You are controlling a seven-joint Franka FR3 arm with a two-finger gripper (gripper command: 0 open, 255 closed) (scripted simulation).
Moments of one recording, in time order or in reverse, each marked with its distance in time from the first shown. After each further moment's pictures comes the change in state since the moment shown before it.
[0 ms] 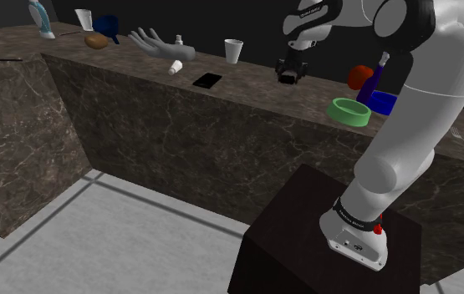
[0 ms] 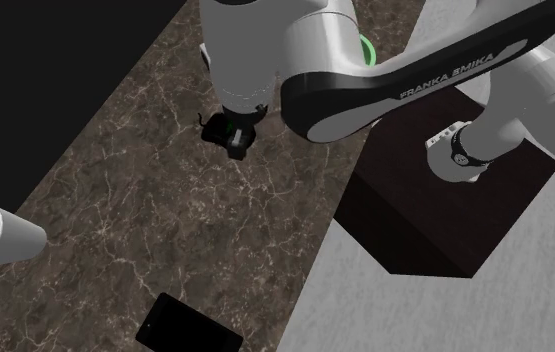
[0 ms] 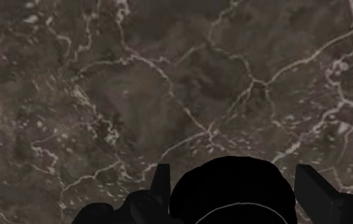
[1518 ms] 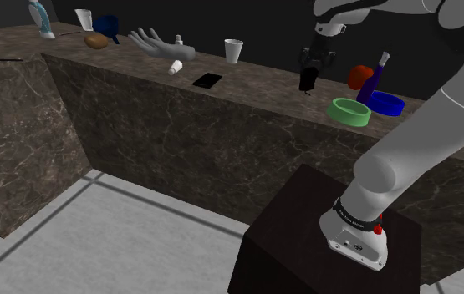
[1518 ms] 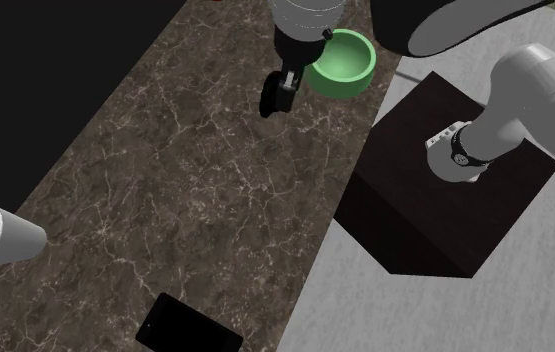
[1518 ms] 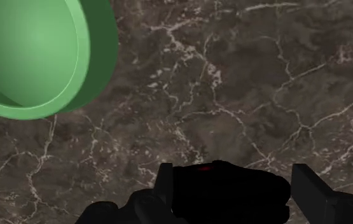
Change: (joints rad) arm -0.023 -0.325 -0.024 -0.176 -0.105 -0.131 -0.016
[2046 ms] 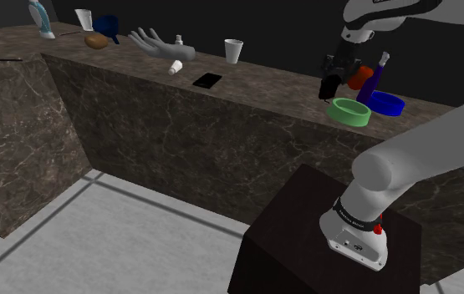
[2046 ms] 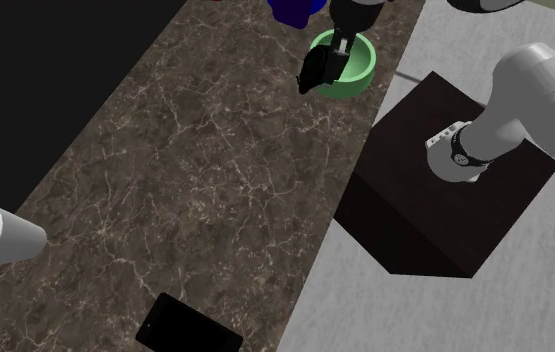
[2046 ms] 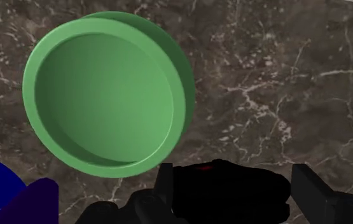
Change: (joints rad) arm -0.071 -0.279 -0.028 -0.245 -0.098 -0.018 -0.047
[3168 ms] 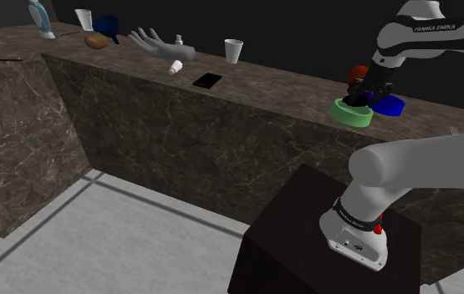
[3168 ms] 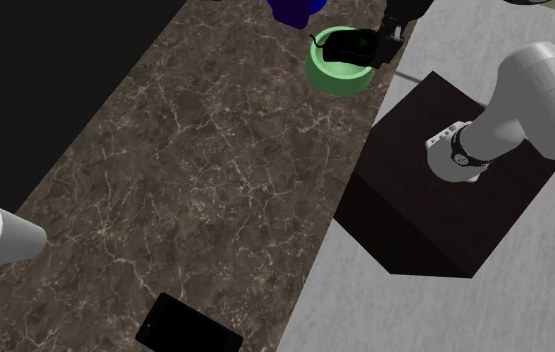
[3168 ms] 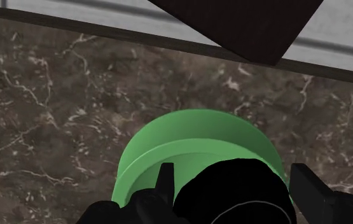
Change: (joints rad) arm -0.150 -0.350 -0.073 -0.325 -0.150 -0.011 -0.098
